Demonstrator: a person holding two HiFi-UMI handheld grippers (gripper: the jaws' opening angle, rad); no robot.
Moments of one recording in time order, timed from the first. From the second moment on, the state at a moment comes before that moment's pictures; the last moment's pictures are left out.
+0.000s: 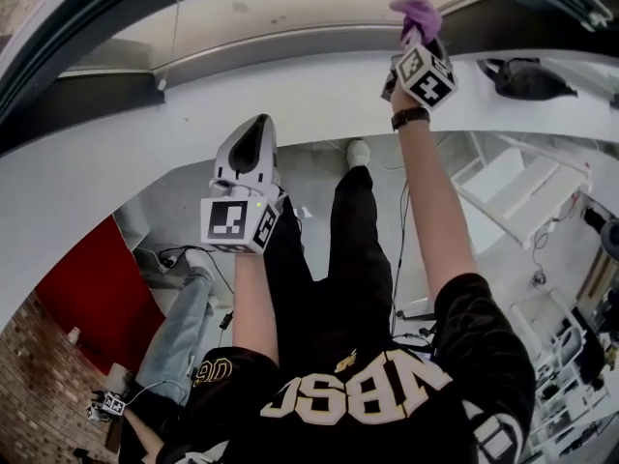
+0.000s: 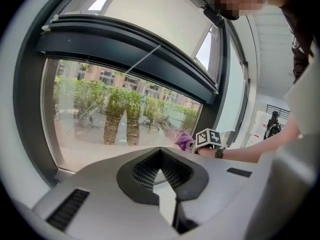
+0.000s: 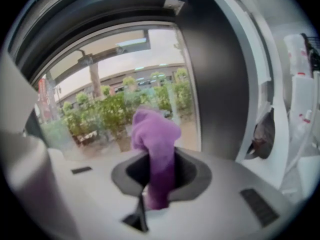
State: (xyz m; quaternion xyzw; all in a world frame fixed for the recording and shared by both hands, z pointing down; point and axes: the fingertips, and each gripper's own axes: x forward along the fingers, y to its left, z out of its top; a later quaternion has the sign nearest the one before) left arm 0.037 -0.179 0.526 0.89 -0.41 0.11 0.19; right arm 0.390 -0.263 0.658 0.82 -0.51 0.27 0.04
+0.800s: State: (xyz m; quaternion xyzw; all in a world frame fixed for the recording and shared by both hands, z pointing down) left arm -0.272 -0.211 0.539 0.77 -0.59 0.12 0.21; right arm -0.254 -0.395 0.724 0.41 -0.85 0.31 0.14
